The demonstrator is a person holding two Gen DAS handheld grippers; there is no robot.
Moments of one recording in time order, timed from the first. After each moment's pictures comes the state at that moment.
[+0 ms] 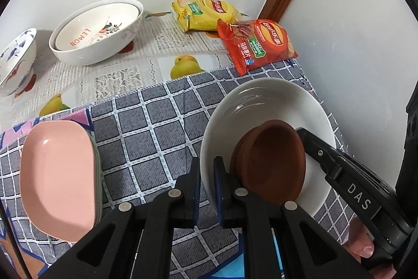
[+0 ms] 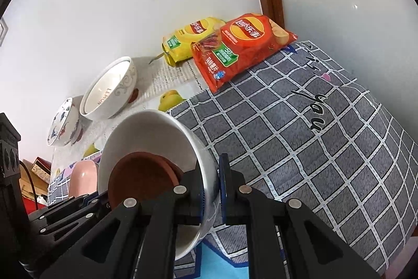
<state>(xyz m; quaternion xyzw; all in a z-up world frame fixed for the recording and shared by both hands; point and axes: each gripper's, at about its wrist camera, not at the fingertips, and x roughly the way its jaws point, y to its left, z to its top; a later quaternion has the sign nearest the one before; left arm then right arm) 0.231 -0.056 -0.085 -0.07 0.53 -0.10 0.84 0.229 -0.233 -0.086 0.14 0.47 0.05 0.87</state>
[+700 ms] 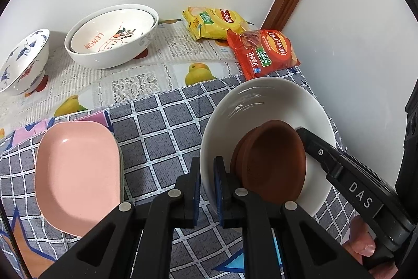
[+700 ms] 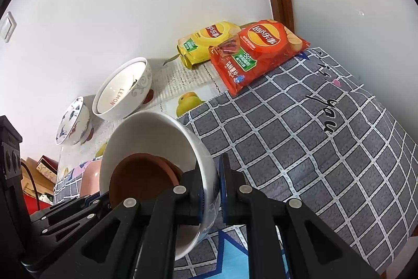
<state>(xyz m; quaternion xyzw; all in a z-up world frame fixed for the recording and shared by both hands) 0.223 -0.033 -0.072 -0.07 0.52 -0.09 0.85 0.224 -0.210 -0.070 0.14 0.46 0.06 0.87</state>
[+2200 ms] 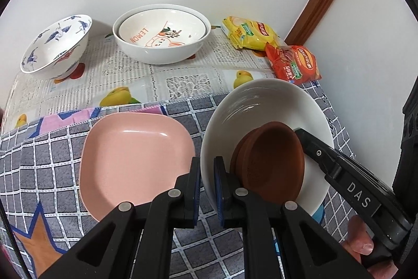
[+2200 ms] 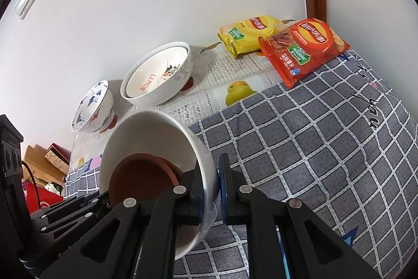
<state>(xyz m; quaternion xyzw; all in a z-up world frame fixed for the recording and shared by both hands) 0.207 0.045 -0.066 -0.09 0.51 -0.06 0.85 0.220 -0.129 -0.070 0.13 0.46 0.10 0.87</state>
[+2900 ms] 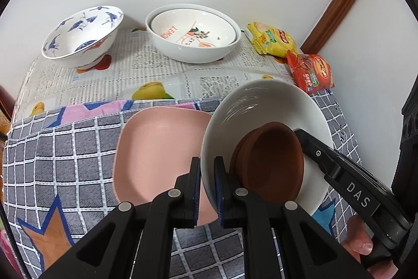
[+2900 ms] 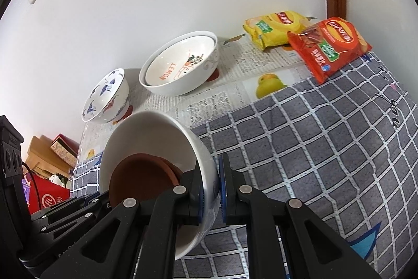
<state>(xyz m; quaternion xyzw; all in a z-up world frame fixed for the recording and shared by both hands) 0.195 0.092 -0.068 -0.11 0.51 -0.03 0.85 0.220 -0.082 -0.072 0.12 0.47 0.13 0.86</state>
